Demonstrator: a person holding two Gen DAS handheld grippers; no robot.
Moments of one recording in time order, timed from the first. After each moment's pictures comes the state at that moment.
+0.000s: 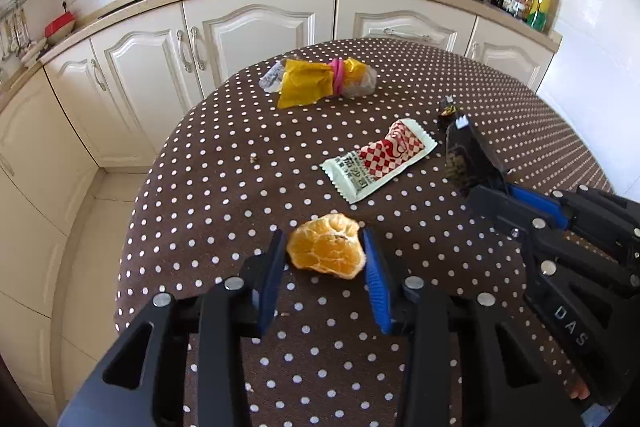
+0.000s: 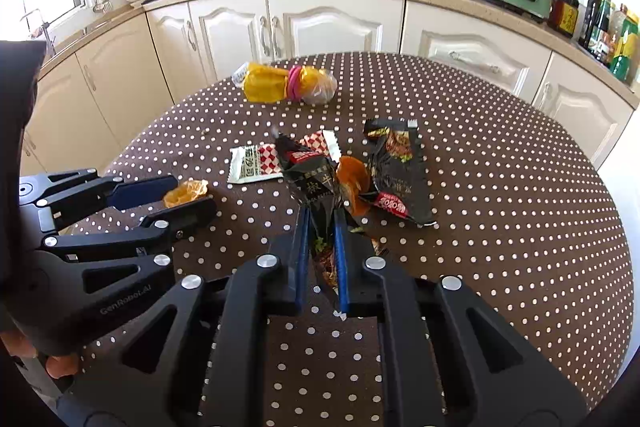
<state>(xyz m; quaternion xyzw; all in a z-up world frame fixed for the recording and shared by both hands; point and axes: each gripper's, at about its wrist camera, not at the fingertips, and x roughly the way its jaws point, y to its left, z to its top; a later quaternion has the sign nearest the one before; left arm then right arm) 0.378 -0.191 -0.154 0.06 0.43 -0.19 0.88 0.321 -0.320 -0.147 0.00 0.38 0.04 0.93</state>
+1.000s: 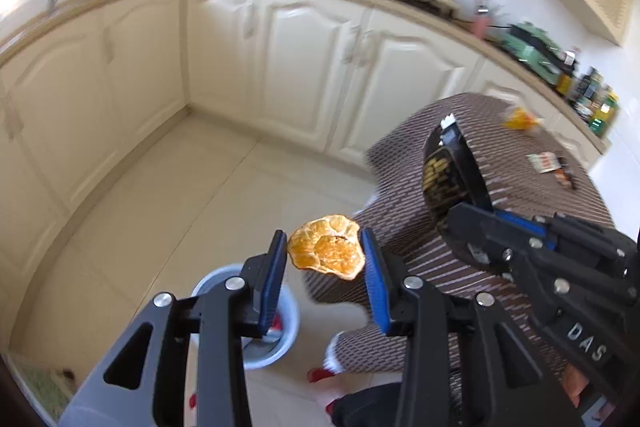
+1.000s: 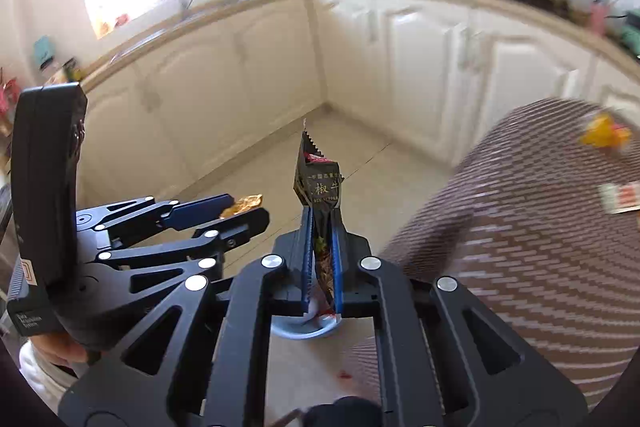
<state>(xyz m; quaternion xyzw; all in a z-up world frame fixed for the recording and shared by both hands) 0.286 0.135 -0.172 -0.09 0.41 -0.05 0.91 0.279 -0.022 -0.142 -0.02 0.38 0.27 0.89</state>
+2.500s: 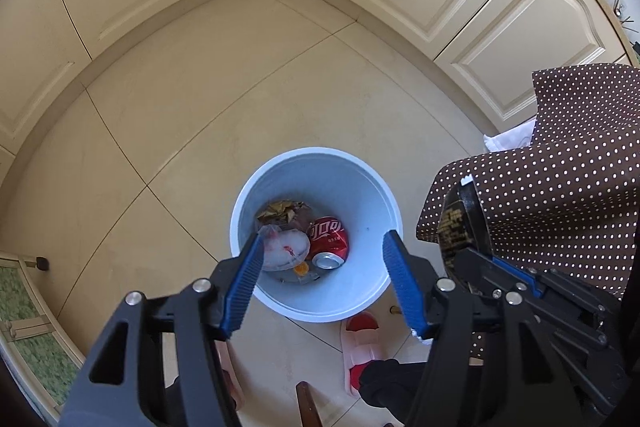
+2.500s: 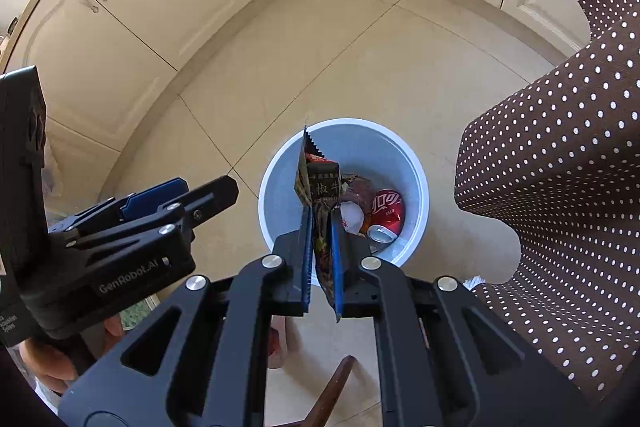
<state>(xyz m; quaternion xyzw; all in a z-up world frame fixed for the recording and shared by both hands) 0.324 0.252 -0.405 -0.19 0.56 0.05 0.80 0.356 0.098 -0.401 -0.01 0.59 0.24 0.77</state>
